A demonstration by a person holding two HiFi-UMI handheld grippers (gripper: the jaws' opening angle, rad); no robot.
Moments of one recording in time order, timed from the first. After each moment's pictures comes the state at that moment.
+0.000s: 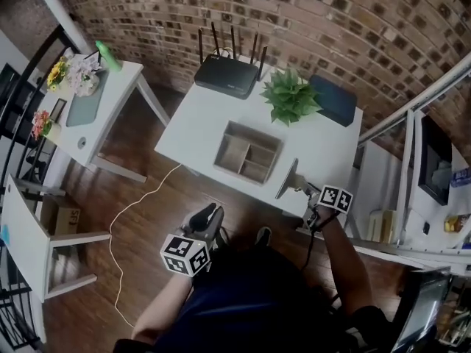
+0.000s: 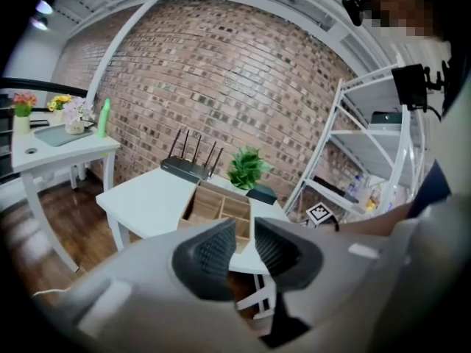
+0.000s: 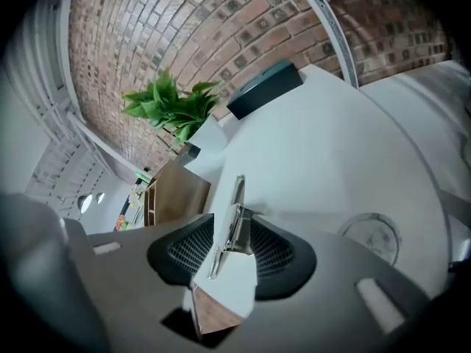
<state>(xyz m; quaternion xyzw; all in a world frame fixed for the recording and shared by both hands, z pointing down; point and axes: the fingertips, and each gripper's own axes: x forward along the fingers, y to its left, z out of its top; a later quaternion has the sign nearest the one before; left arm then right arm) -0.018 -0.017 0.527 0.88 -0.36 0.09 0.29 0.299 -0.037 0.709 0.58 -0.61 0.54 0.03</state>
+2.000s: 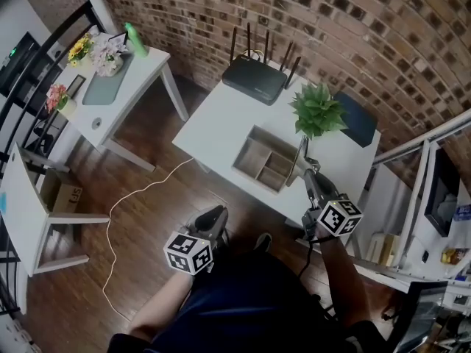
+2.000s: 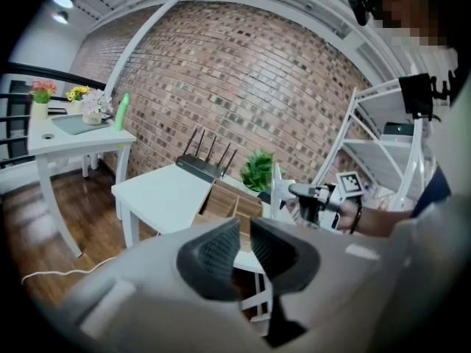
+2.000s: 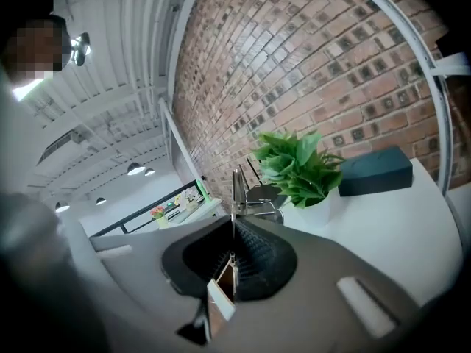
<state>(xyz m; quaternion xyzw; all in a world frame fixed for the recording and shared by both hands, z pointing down) -0.046 -0.024 0.538 0.86 -0.39 0.07 0.32 0.190 -0.111 0.511 0.53 -0.80 0.27 -0.02</state>
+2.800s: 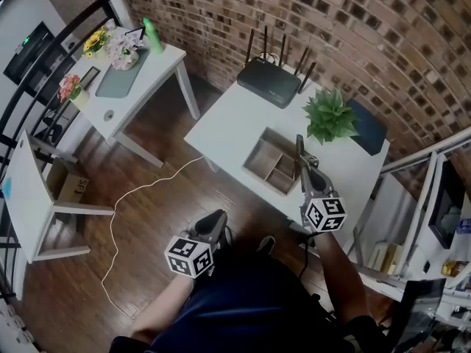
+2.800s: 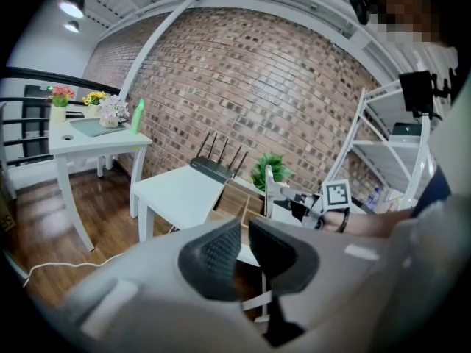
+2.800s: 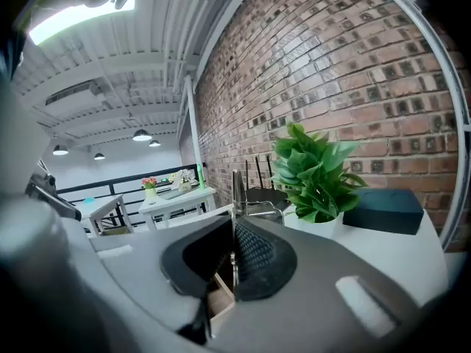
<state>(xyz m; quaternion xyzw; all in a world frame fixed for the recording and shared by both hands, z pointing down) -0.072 -0.009 0.539 0.84 -0.43 0.07 0.32 0.163 -0.138 0.551 0.54 -0.82 0.15 0.08</state>
